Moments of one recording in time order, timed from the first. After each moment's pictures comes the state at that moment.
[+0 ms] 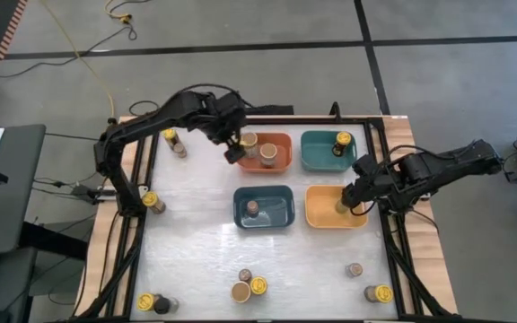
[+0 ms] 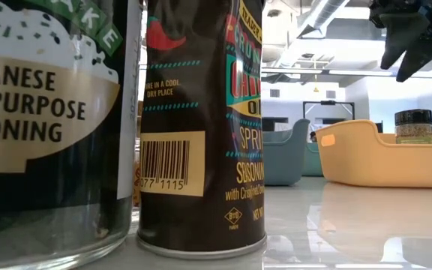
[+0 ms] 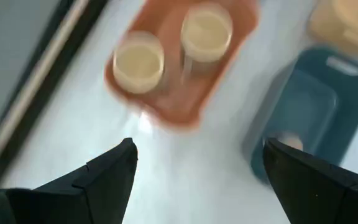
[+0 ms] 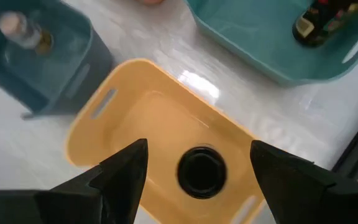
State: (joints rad) left arm 0.34 1.74 1.94 -1.32 -0.07 -0.19; right arm 0.27 0.93 0.98 -1.28 0.39 1.15
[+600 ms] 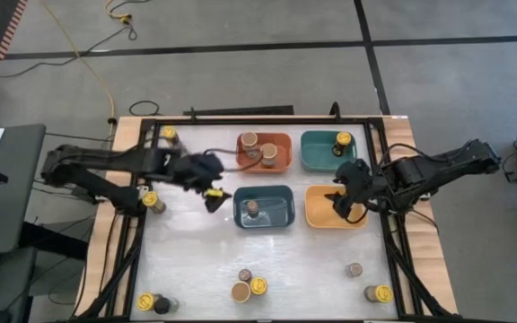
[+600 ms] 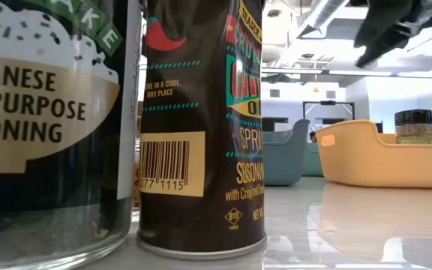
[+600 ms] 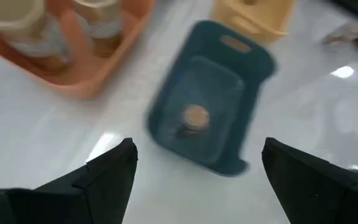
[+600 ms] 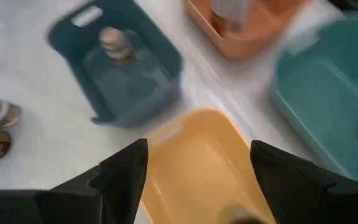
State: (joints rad) left arm -0.06 1.25 1.20 -0.74 -0.16 -0.52; right arm 0.29 0.99 0.98 -0.95 0.43 0.74
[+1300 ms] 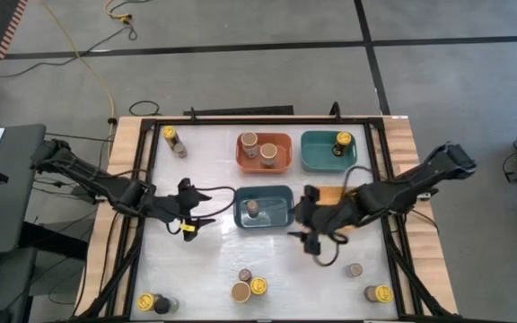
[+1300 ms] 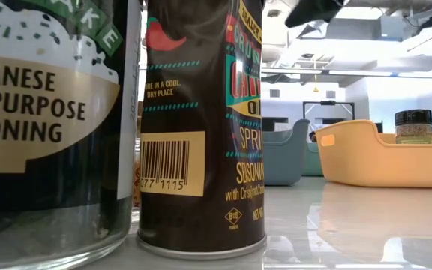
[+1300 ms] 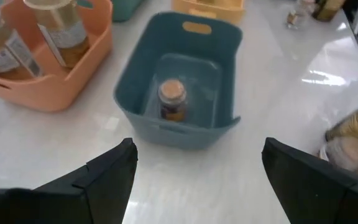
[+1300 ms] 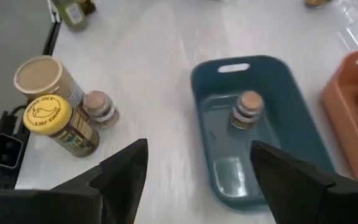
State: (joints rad) left arm -0.42 0.95 0.66 -0.31 -0.49 -0.45; right arm 0.43 1.42 1.19 -0.54 0.34 0.35
